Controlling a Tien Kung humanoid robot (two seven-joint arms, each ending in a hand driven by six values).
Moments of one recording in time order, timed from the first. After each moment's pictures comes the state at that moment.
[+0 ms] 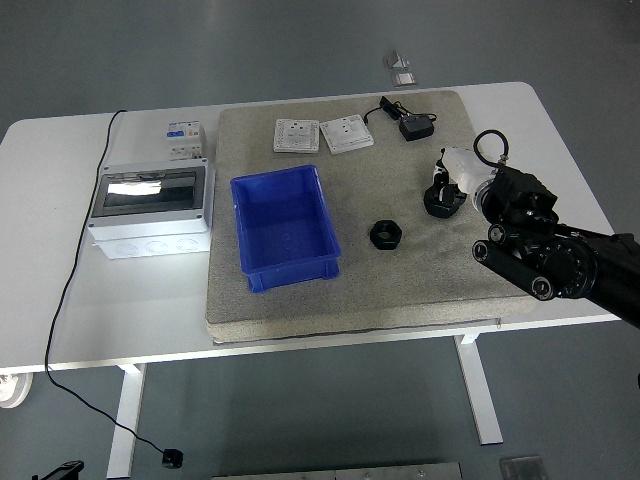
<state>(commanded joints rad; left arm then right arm) -0.23 0.10 -0.80 -0.32 0.65 -0.08 0.65 0.94 -0.17 0.37 0.70 -1.51 -0.17 -0.32</state>
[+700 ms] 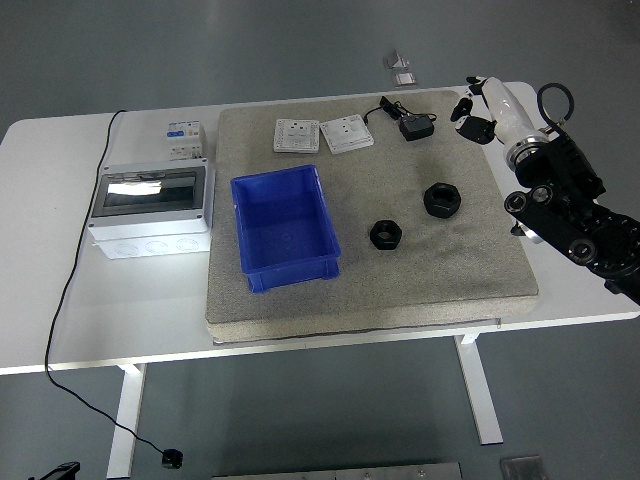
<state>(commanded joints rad) -0.22 0.10 -0.81 -0.33 0.62 -0.08 0.65 0.83 -0.26 0.74 0.90 -1.21 -0.39 -0.07</state>
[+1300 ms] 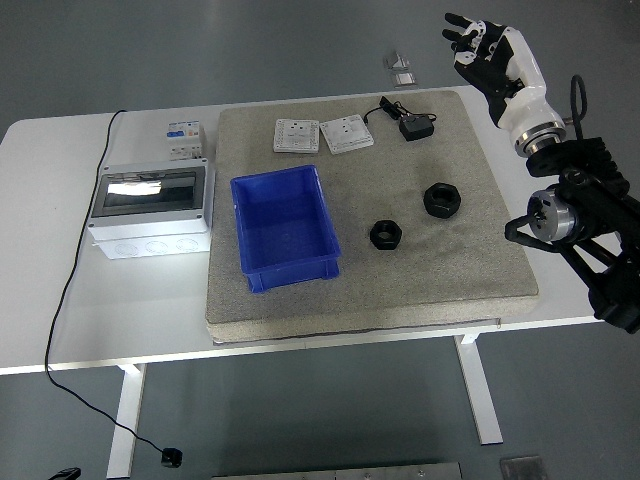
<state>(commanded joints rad) -0.21 0.10 -0.81 -0.32 0.62 -0.07 0.65 0.71 -0.29 0.90 1.20 -0.60 -0.28 0.28</state>
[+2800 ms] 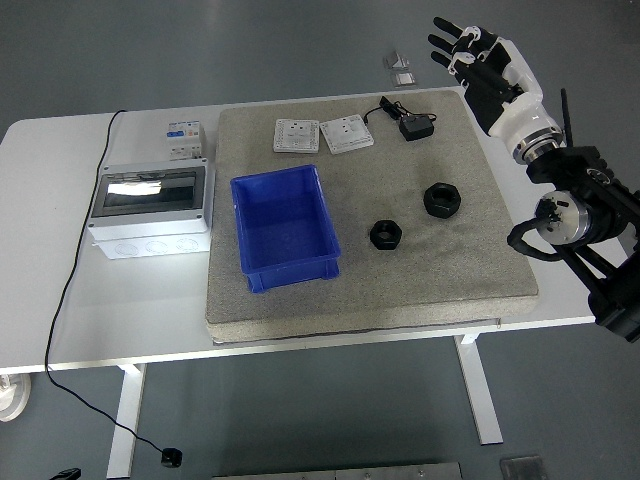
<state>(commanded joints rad) -0.21 0.10 -0.80 -0.32 0.60 -0.07 0.65 0.68 -0.30 0.93 1.22 -0.45 -0.14 0.25</state>
